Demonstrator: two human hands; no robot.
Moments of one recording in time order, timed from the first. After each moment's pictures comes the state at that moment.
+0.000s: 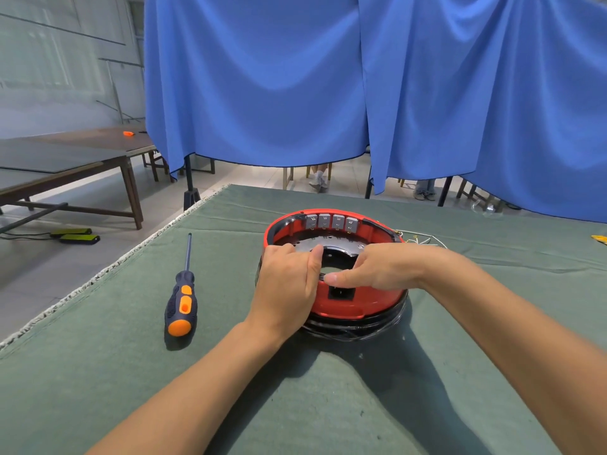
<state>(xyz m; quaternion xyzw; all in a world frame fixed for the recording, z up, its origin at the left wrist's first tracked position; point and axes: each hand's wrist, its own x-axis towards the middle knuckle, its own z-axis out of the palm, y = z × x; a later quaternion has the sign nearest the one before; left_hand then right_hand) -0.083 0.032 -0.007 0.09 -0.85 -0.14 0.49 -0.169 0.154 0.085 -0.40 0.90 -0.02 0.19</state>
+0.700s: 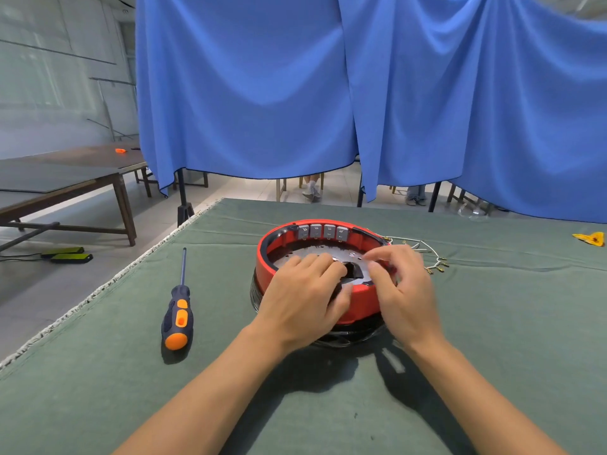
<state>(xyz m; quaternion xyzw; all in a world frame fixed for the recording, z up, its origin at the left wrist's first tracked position) -0.079 0.050 0.008 -0.04 -0.91 0.01 0.42 -0.168 0.182 0.007 -0.36 0.73 -0.54 -0.21</state>
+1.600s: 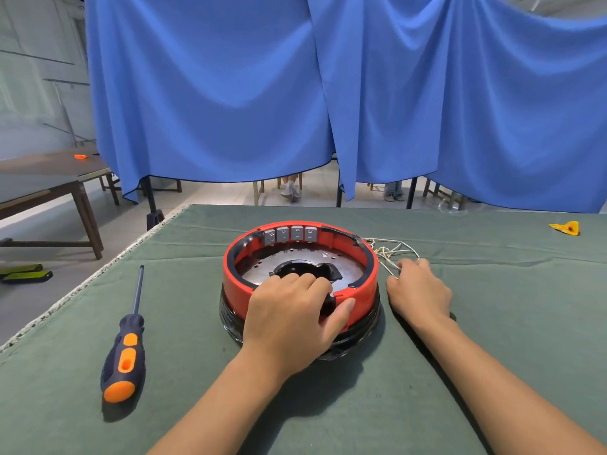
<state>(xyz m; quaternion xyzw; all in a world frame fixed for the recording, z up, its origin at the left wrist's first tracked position) -0.105 0.056 -0.003 0.01 -0.88 0.03 0.47 -0.272 0.190 -0.021 -0.09 0.97 -0.18 -0.12</state>
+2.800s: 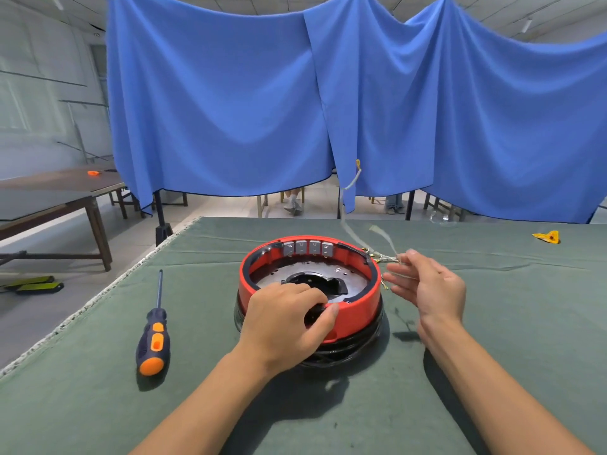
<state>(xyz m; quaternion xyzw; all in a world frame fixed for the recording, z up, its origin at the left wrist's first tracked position) -0.069 0.064 0.010 -0.03 -0.91 -0.11 0.40 -0.204 0.221 0.020 -0.07 0.56 -0.82 -0.02</state>
